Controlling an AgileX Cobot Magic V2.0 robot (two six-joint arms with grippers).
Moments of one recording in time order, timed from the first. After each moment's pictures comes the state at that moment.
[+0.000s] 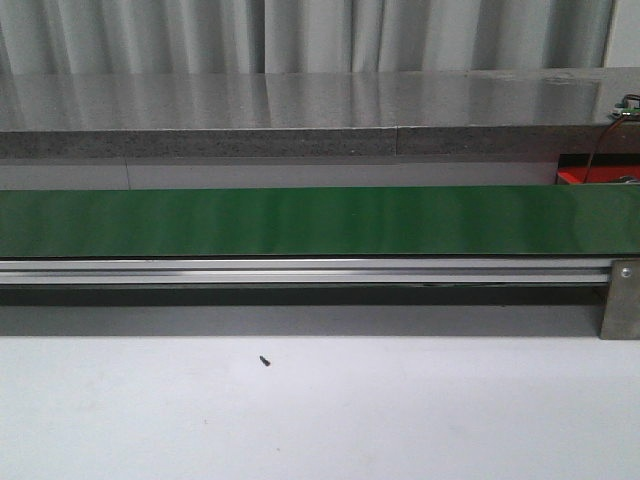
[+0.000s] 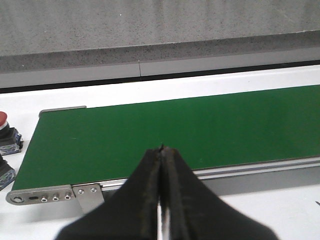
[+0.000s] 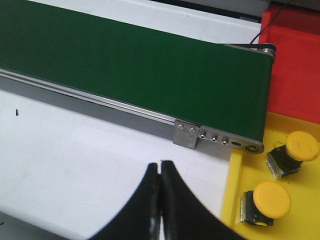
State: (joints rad) left arm -0.10 0.52 -0.45 -0.18 0.35 0.19; right arm -0.13 0.58 -0.64 0.45 0.80 -0.52
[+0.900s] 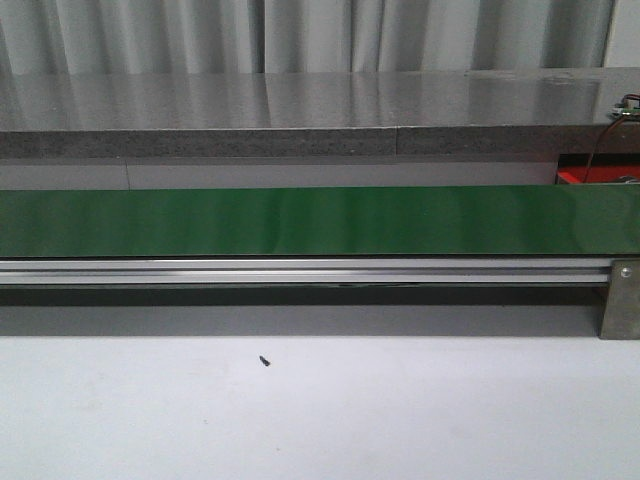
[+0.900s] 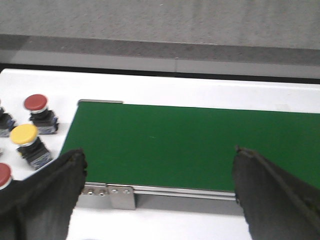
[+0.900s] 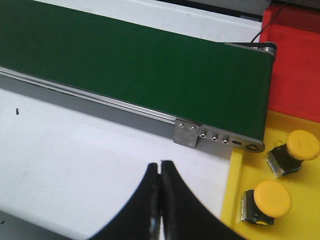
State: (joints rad) left arm 0.09 0.73 -0.67 -0.18 0.48 0.12; right arm -0.13 0.58 -0.64 0.45 0.80 -0.52
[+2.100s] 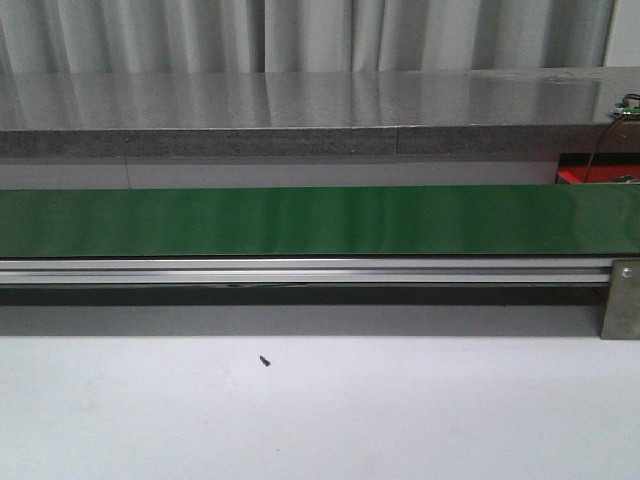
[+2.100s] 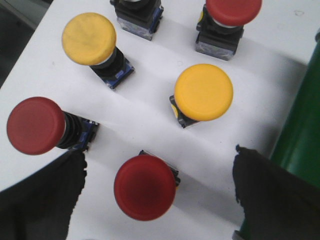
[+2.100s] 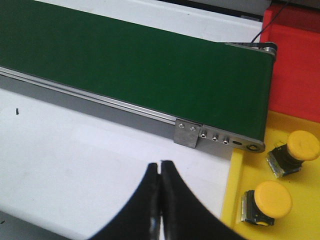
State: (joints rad) left arm 0.50 1.76 -1.22 -0.05 0.59 0.12; right arm -0.13 0.58 -0.64 0.45 0.80 -0.52
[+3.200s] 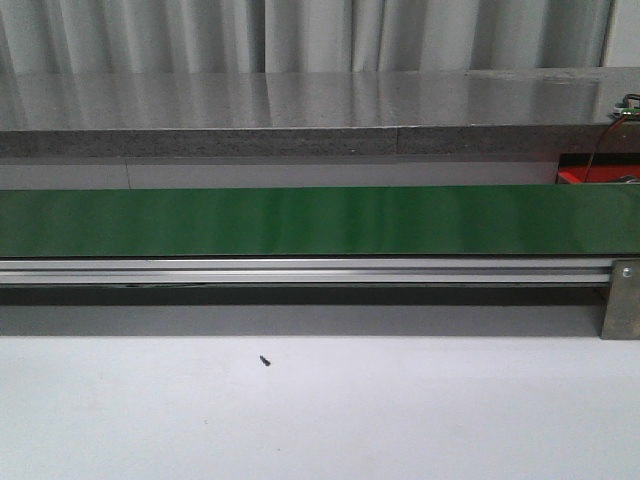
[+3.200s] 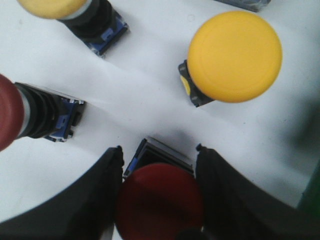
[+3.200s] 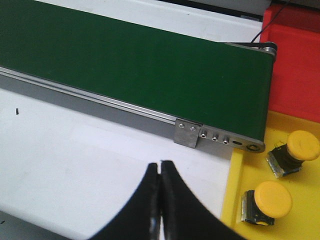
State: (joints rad) left arm 0.50 1.88 -1.24 -0.02 0.62 0.12; right arm -0.13 0.58 -0.64 0.45 0.80 -0.52
